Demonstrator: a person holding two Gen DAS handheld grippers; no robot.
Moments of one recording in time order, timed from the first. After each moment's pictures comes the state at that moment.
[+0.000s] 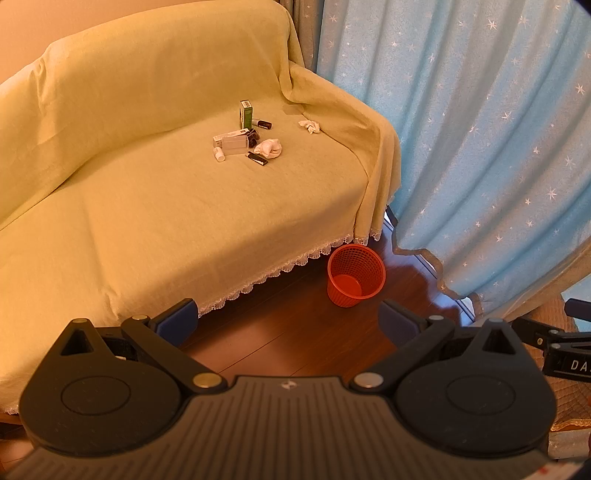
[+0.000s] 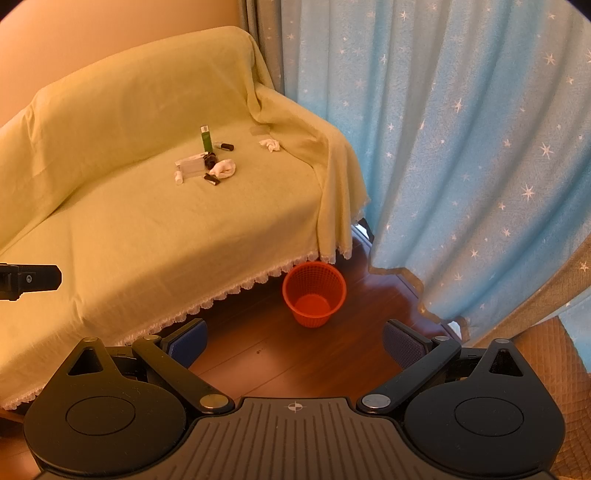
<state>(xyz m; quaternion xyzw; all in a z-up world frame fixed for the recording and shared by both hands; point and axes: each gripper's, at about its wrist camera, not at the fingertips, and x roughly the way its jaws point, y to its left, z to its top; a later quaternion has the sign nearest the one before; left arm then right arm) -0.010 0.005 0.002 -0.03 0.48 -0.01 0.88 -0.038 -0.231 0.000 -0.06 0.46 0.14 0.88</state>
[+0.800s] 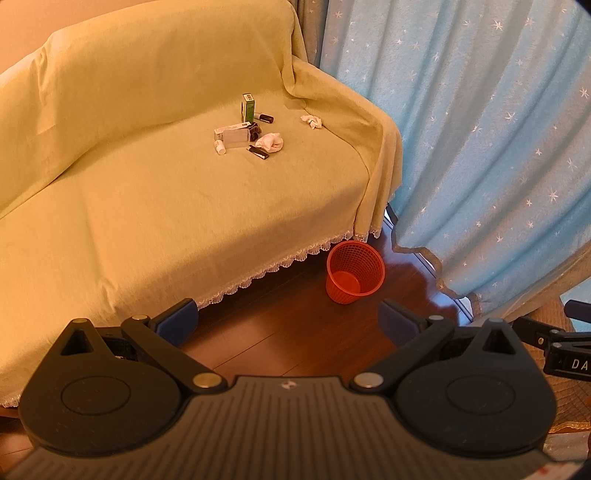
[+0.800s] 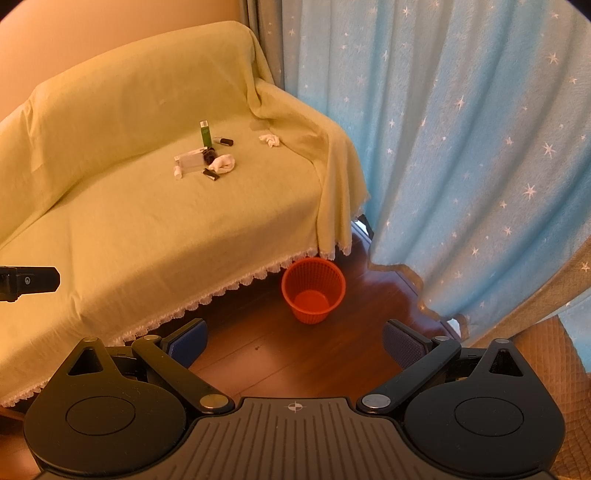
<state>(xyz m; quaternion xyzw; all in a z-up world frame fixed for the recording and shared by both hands) -0.010 0.012 -0.004 -0.04 0.48 -0.01 0.87 -0.035 -0.227 -0.003 -0.07 0.47 0.15 0.87</state>
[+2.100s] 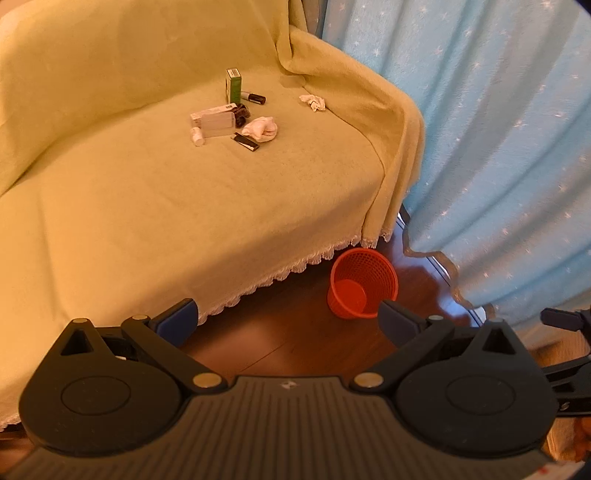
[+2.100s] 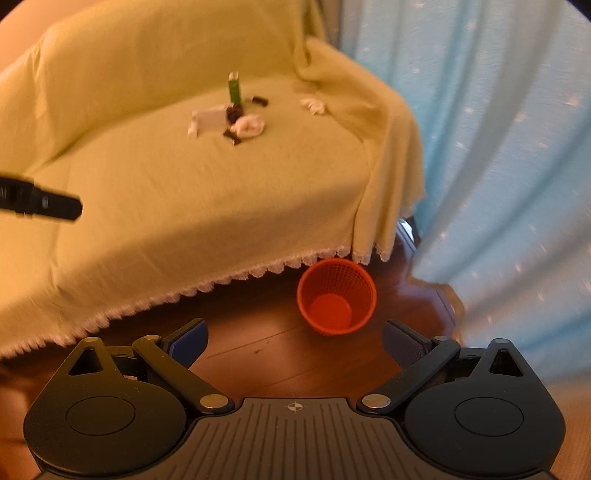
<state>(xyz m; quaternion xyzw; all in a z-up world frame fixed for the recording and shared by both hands) 0.165 0.008 -0.123 -0.05 0.52 -0.01 0.86 0.132 -0.212 -0.154 -0.14 0.49 0.25 0.82</state>
